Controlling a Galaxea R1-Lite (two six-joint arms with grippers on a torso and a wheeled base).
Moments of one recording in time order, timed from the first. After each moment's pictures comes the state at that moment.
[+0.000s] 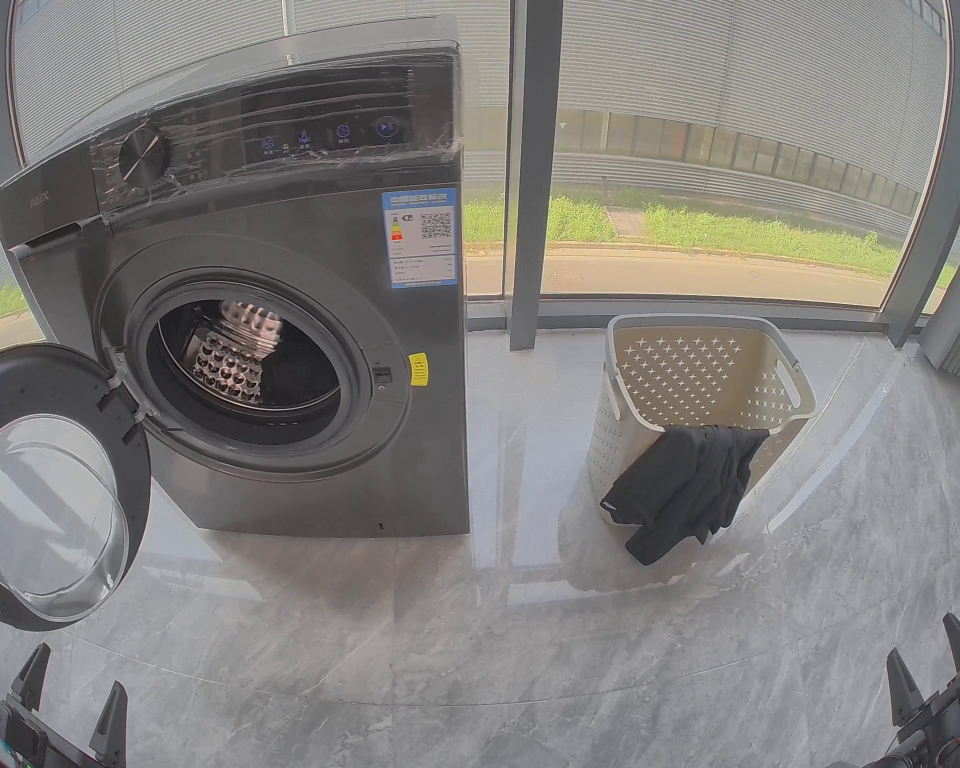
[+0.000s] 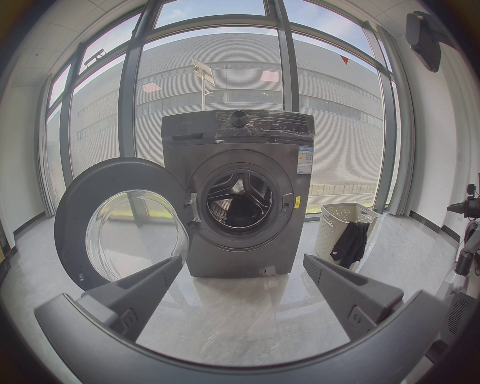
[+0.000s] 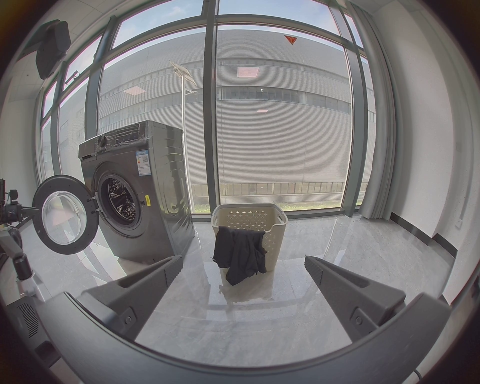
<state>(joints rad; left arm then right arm) 0.00 0.02 -0.02 0.00 0.01 0.01 0.00 0.01 -0.02 0.01 -0.01 0.00</state>
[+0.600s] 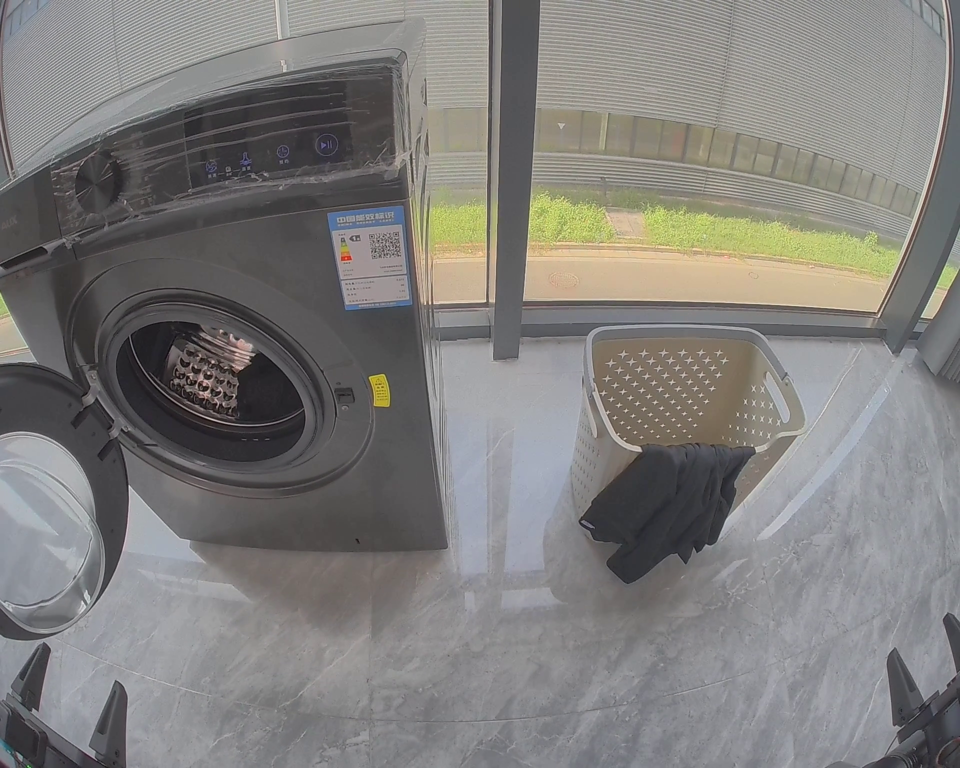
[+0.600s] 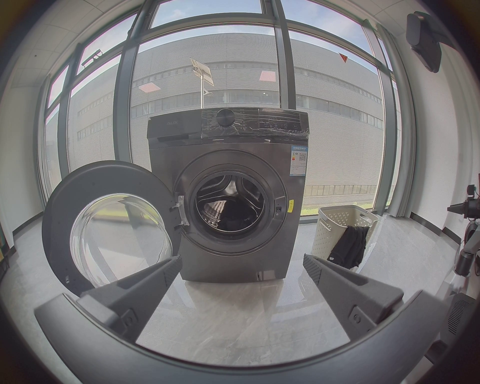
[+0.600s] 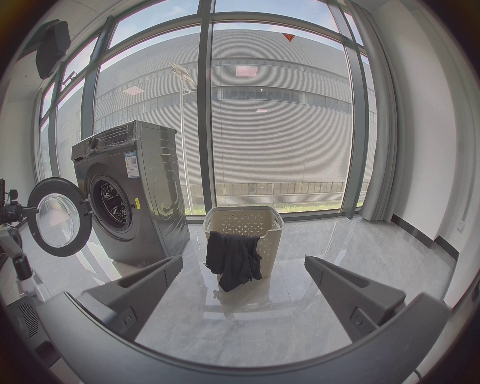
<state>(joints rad) 0.00 0.02 -0.02 0.00 0.01 0.01 0.00 0.02 -0.02 0.01 -0.01 0.00</state>
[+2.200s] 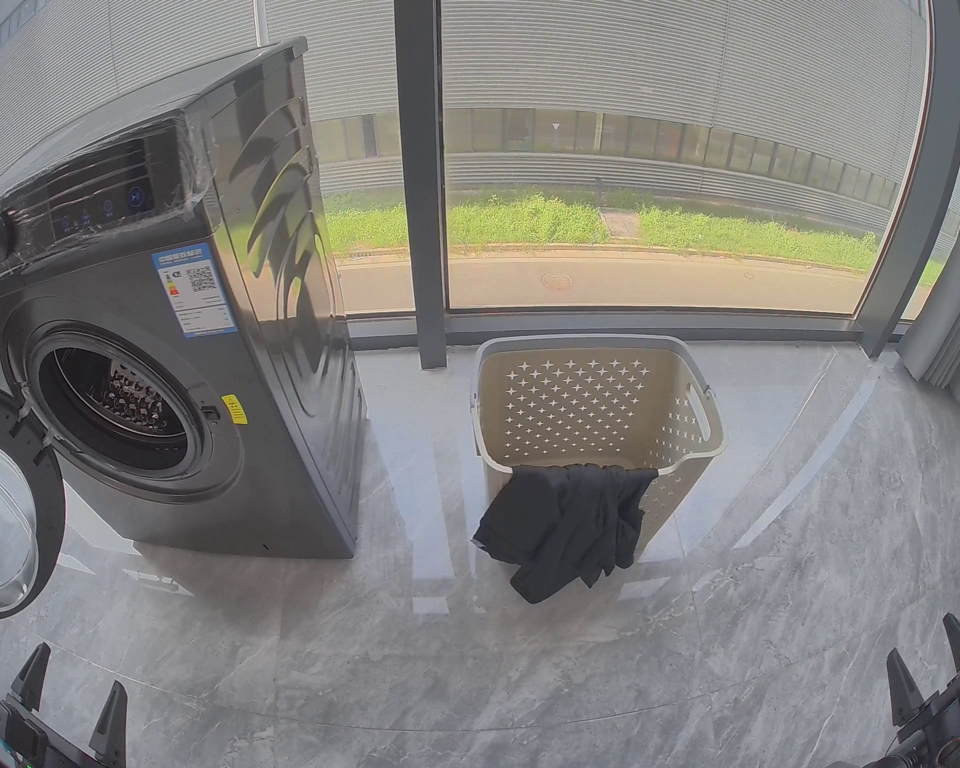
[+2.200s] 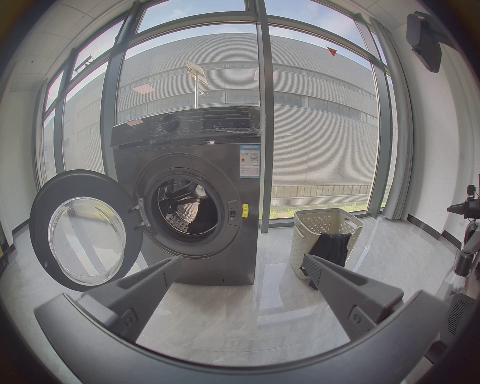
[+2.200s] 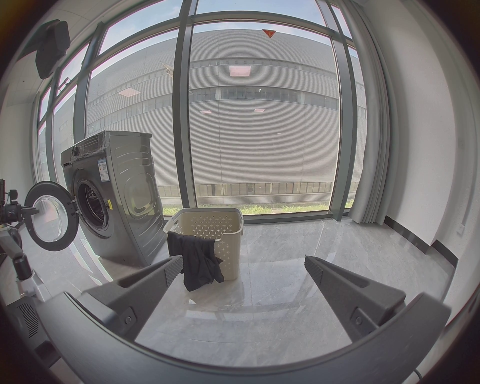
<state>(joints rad) 0.00 0.02 -0.02 0.00 0.01 0.01 0.00 0.02 -0.02 0.01 -0.01 0.00</state>
